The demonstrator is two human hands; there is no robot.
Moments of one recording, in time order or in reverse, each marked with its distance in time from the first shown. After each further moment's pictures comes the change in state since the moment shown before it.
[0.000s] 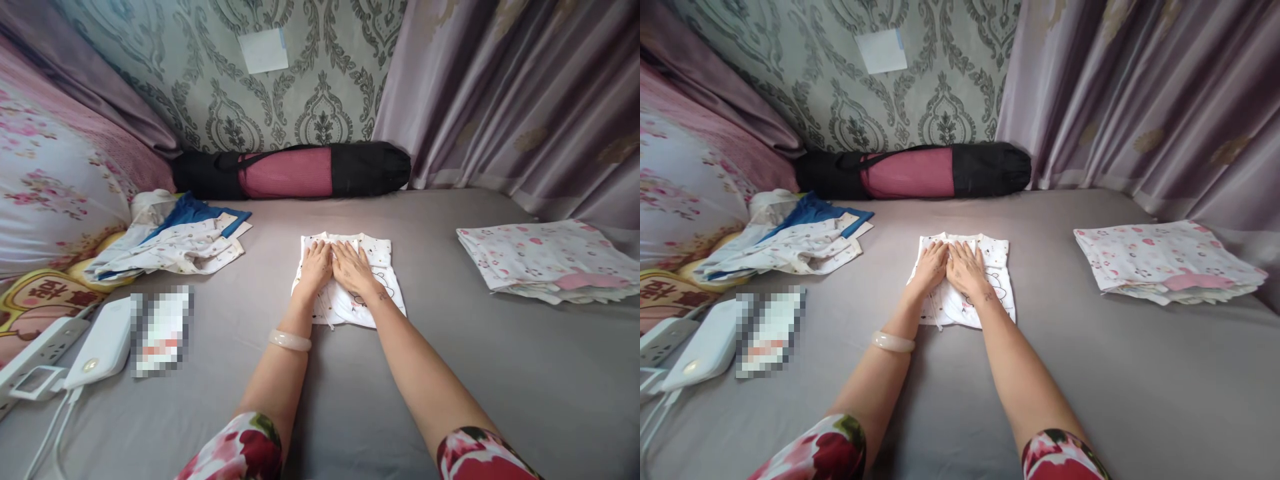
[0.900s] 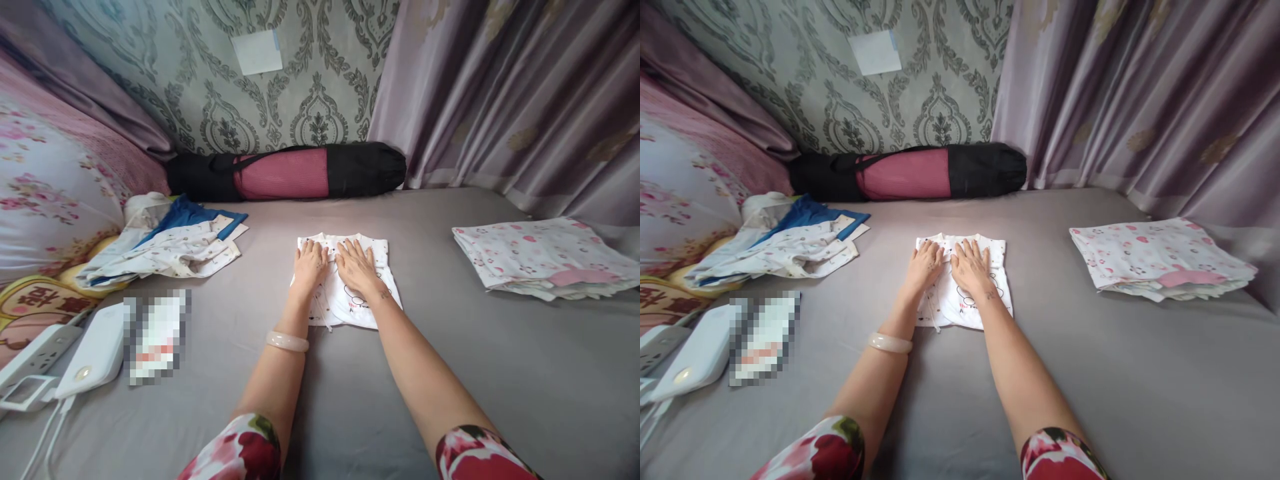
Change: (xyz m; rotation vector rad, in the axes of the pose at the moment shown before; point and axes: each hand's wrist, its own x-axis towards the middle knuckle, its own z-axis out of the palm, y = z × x) left_hand -0.001 0.011 -0.019 0.149 0.004 -0.128; right_hand 0.001 0.012 -0.005 -0.032 -0.020 0.137
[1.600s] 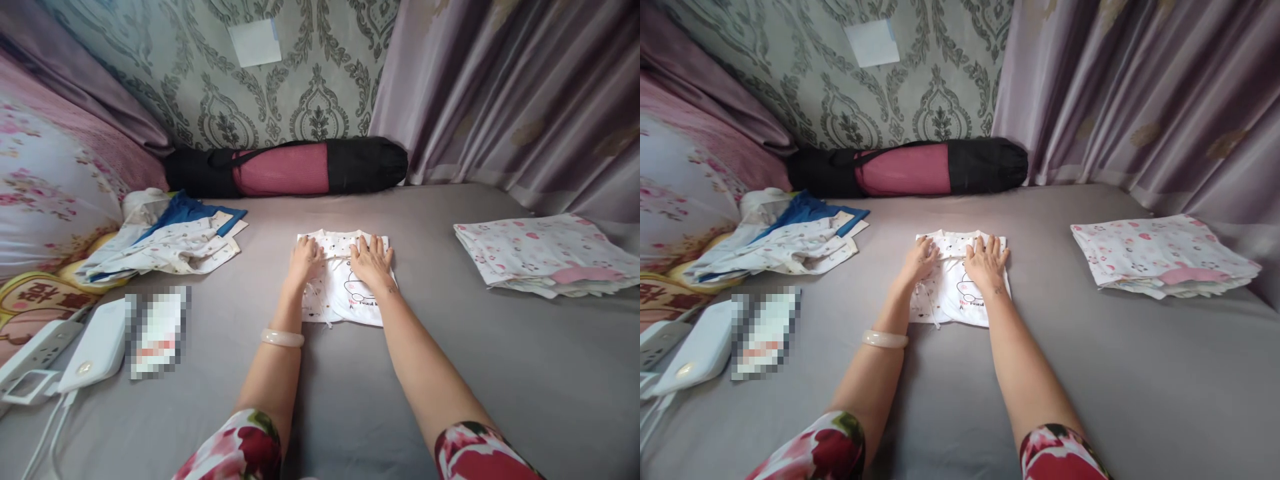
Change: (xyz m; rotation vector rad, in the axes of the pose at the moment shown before) left_hand 0.006 -0.018 -0.010 -0.176 -0.060 -0.032; right_hand 0.007 0.022 0.000 -0.044 0.090 0.282
